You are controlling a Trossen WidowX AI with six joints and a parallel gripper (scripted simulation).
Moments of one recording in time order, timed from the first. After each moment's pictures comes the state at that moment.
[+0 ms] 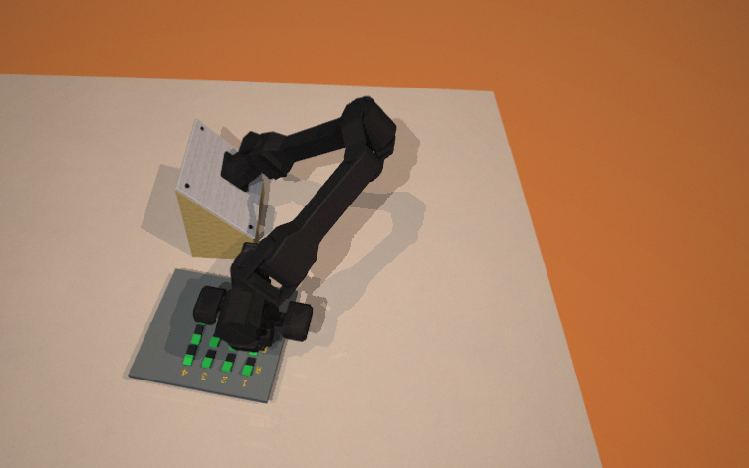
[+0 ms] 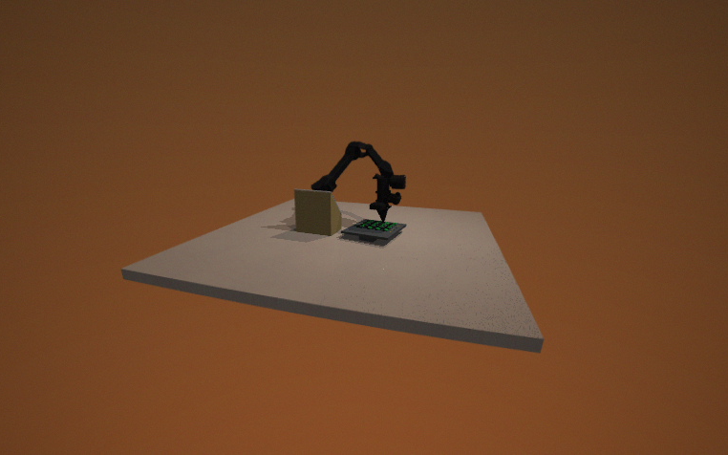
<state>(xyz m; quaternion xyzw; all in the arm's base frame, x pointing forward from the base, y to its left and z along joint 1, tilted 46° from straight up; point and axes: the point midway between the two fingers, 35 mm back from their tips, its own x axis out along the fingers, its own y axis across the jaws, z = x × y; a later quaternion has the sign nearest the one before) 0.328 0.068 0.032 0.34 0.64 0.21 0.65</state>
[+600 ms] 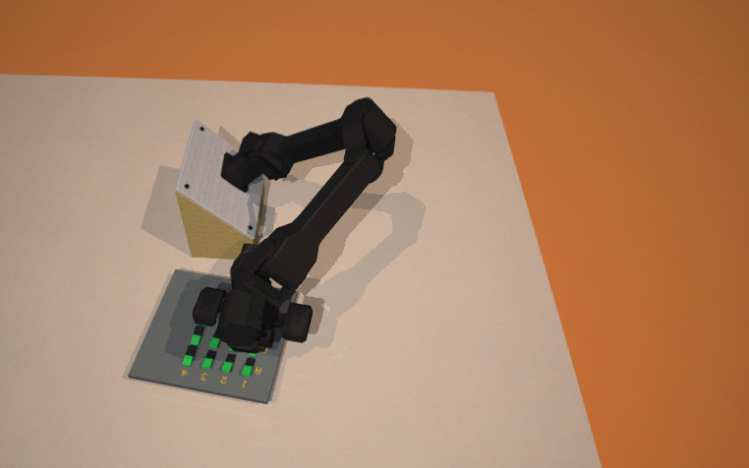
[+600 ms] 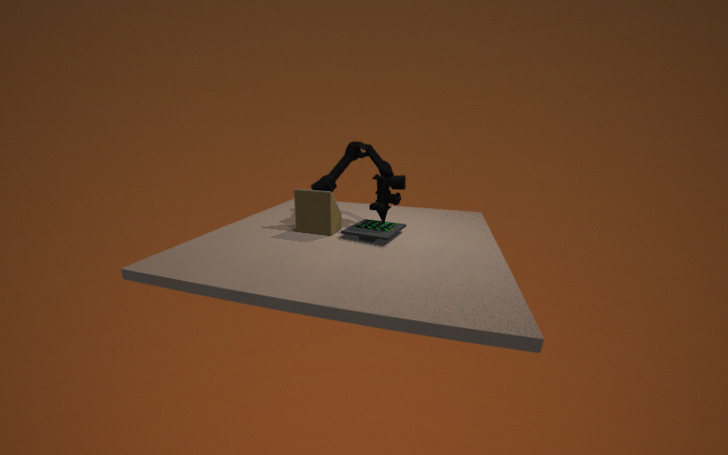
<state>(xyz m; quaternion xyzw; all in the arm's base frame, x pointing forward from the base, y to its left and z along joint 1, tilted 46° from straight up) 0.328 0.069 0.030 0.34 0.64 0.21 0.66</state>
